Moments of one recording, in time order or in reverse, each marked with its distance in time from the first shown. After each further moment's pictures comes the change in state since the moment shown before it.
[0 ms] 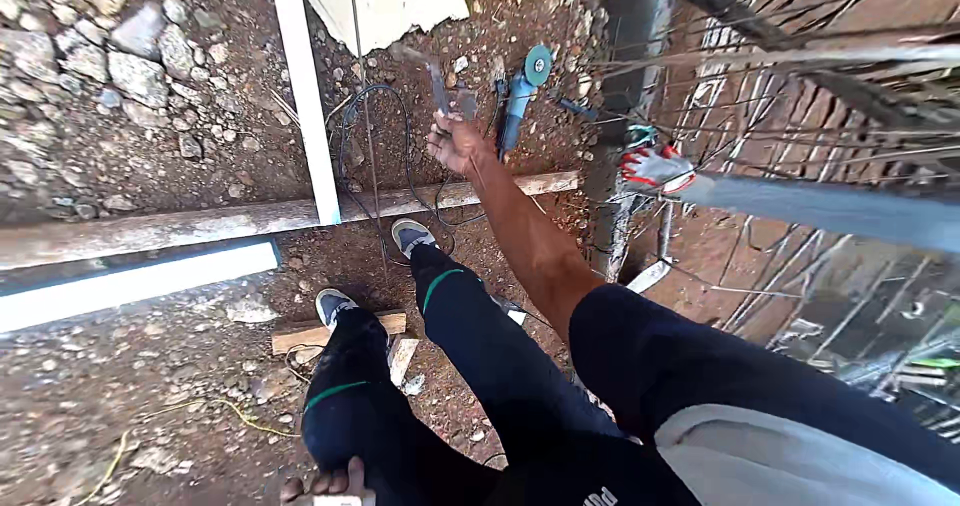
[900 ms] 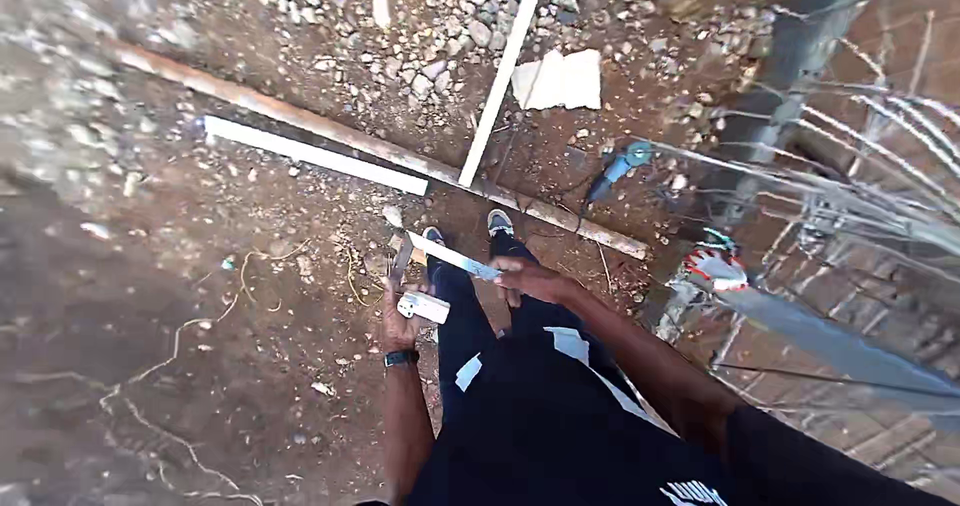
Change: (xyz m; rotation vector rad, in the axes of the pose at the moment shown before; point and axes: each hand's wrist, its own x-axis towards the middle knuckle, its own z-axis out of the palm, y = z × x) left_hand -0.130 0.092 0.056 0.027 -0.050 -0.006; right_hand -0.538 -0.017 0.040 -1.141 -1.062 0.348
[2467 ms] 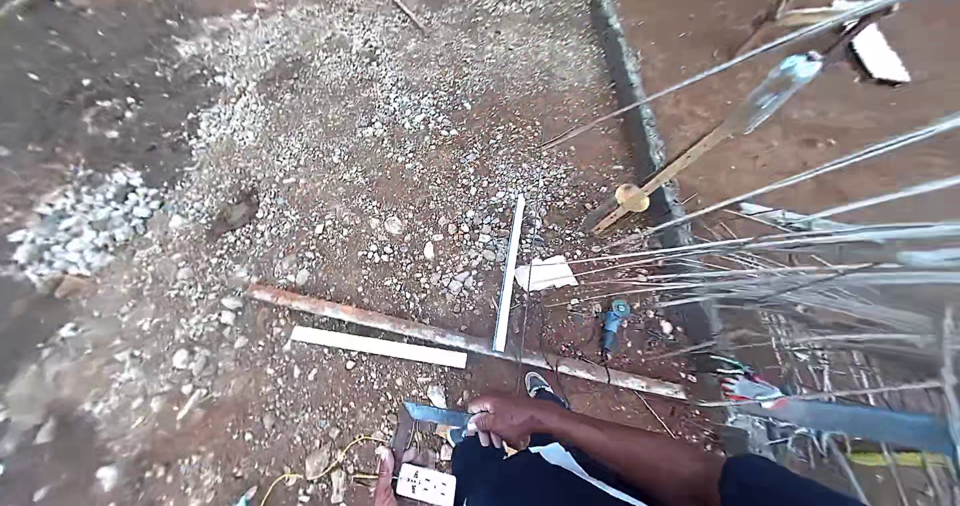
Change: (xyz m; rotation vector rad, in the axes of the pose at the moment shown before) left_hand -0.124 0.231 -0.021 0.121 -0.061 0.182; right_hand 0.042 -0.191 0.237 -0.617 0.035 -0.224
